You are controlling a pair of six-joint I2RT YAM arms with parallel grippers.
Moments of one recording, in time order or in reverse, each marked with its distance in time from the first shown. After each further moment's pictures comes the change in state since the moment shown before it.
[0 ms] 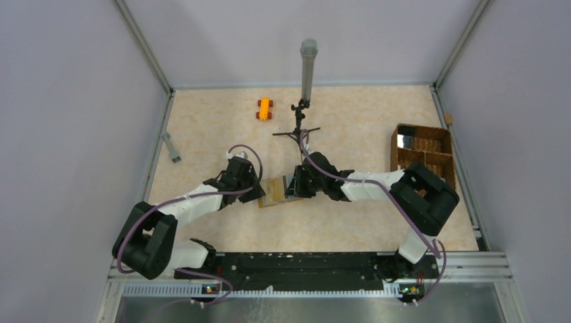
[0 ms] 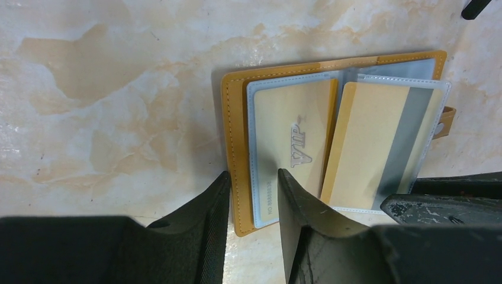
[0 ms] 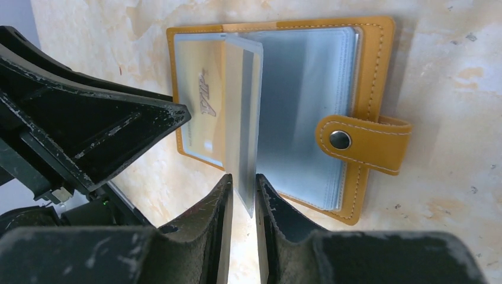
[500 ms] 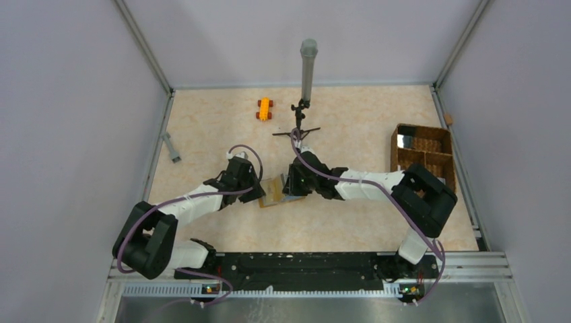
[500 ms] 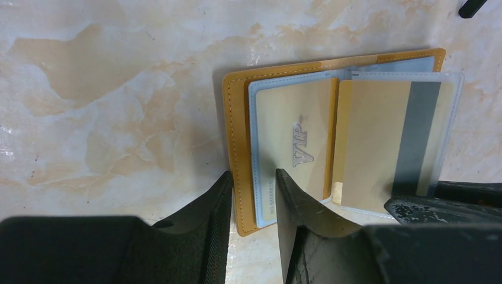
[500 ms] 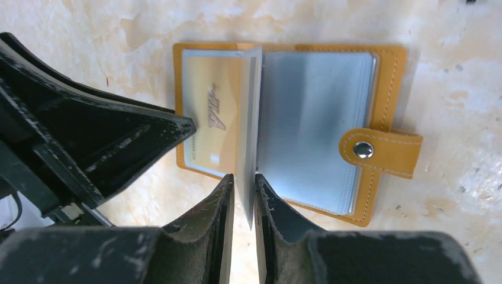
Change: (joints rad) left arm 0.000 0.004 -0.004 0.012 0.009 0.000; right arm 0.058 0.001 0.089 -0.127 0.131 -0.058
